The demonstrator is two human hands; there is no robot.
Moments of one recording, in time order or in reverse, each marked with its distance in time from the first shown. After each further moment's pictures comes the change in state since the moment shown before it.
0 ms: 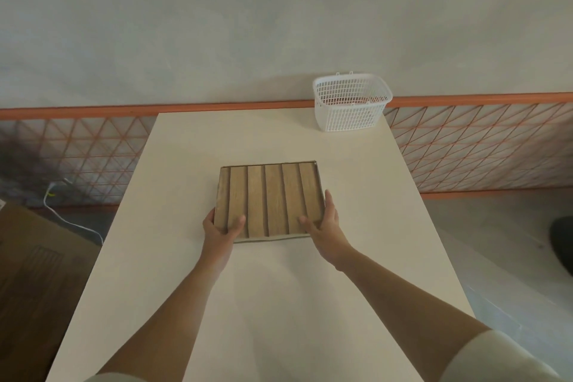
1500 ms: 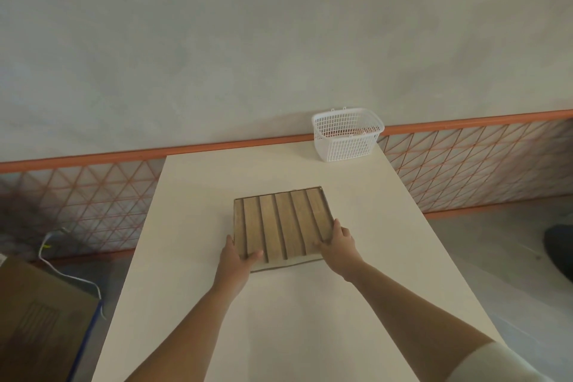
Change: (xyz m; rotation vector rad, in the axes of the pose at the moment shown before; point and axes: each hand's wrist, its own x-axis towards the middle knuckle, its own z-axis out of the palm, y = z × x) left_hand 0.029 0.013 -0.032 0.349 -0.163 0.040; right_hand 0.003 -0.032 0.017 -0.342 0.160 0.153
